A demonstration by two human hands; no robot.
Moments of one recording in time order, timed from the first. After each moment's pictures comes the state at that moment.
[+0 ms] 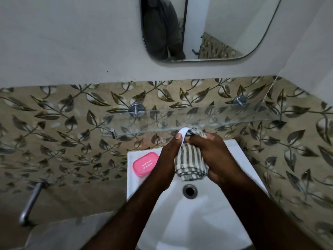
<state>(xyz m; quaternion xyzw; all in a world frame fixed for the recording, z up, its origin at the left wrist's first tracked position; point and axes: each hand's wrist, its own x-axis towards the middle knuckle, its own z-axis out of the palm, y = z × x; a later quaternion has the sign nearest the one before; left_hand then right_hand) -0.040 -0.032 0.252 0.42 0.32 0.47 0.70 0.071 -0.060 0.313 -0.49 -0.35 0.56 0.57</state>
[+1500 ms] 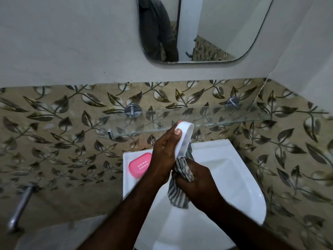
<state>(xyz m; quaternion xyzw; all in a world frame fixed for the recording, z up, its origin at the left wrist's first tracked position) -0.039 -0.033 0.272 0.45 0.36 0.55 0.60 0.060 -0.106 0.256 -0.54 -0.62 0.34 0.45</state>
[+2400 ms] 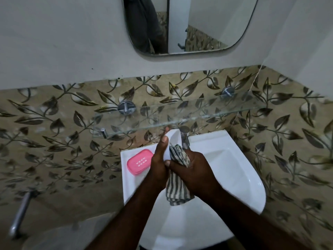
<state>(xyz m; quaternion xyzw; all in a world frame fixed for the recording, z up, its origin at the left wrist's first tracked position) -0.043 -0.041 0.247 0.29 0.32 0.49 0.76 0.052 -0.093 0.254 -0.55 -0.56 0.36 0.51</state>
